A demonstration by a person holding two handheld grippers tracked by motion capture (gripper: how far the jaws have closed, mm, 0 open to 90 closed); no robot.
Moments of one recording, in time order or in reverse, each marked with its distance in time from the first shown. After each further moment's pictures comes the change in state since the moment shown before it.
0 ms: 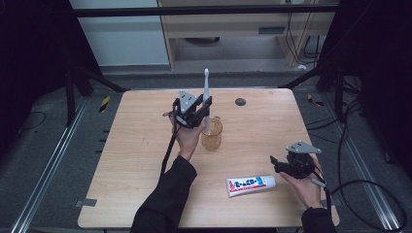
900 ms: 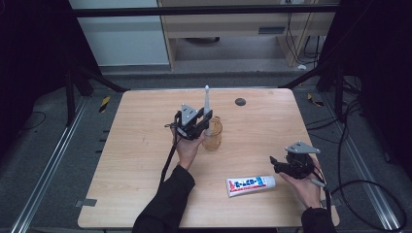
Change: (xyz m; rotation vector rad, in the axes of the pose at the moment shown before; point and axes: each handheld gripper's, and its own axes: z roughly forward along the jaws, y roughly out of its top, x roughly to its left) left arm 0.002 -0.047 0.000 0.059 -0.053 0.006; right arm 0.001 -0.001 0.002 0.008 -0.001 -0.007
